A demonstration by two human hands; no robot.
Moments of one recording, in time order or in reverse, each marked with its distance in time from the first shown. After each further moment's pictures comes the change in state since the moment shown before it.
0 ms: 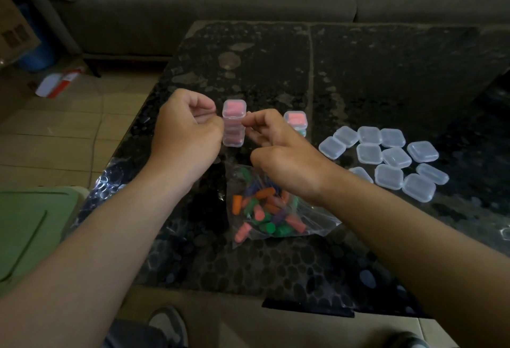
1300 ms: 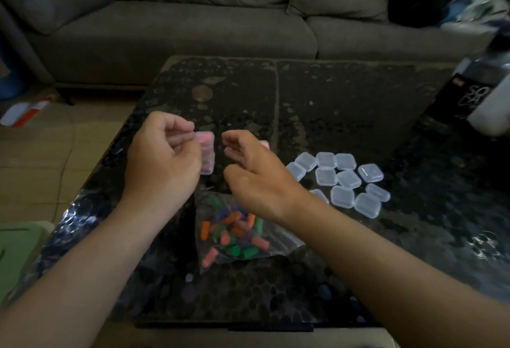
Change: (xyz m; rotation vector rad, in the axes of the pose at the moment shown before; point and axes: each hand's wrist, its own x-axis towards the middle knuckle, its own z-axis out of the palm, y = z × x) left_hand -0.023 0.032 0.001 -0.017 0.026 0.142; right_hand -0.020 -0.016 -0.010 -0.100 0.097 -0.146
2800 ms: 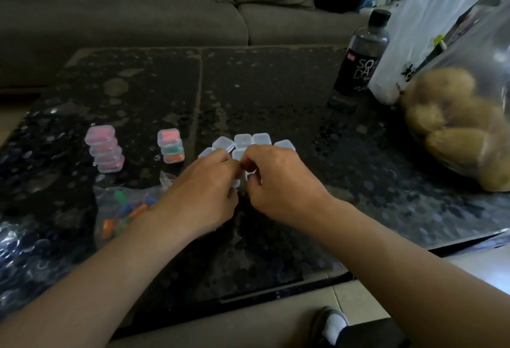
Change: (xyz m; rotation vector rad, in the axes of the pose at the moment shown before) left_hand -0.071 0.032 0.115 0.579 -0.754 0.486; right_hand -0.099 0.023 -0.107 -0.712 0.155 0.134
